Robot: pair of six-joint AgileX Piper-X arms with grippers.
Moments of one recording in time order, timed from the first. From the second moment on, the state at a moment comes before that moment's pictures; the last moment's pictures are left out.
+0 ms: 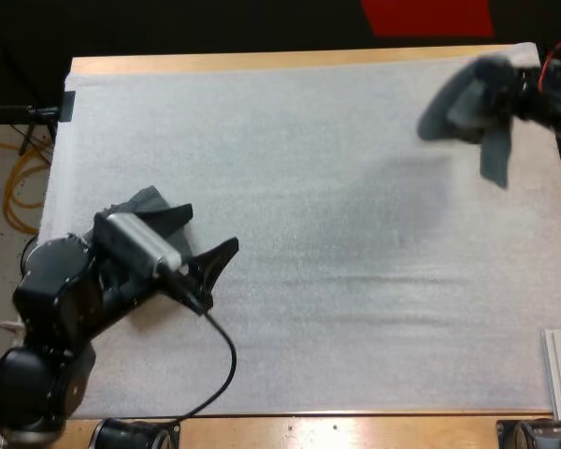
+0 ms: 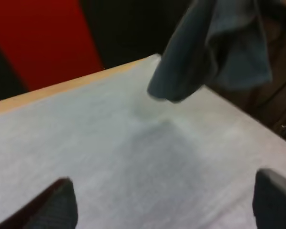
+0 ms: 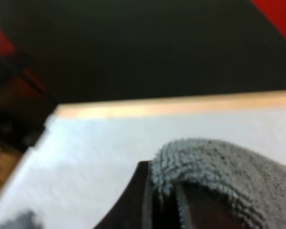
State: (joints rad) left arm -0.19 0.64 -0.90 0.71 0.57 -1.79; right arm 0.02 1.35 -1.33 0.57 -0.50 -1.64
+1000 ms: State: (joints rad) left arm -0.19 0.51 -0.90 0.98 0.58 -1.73; right arm 0.84 1.47 -1.03 0.32 -0.11 -1.23
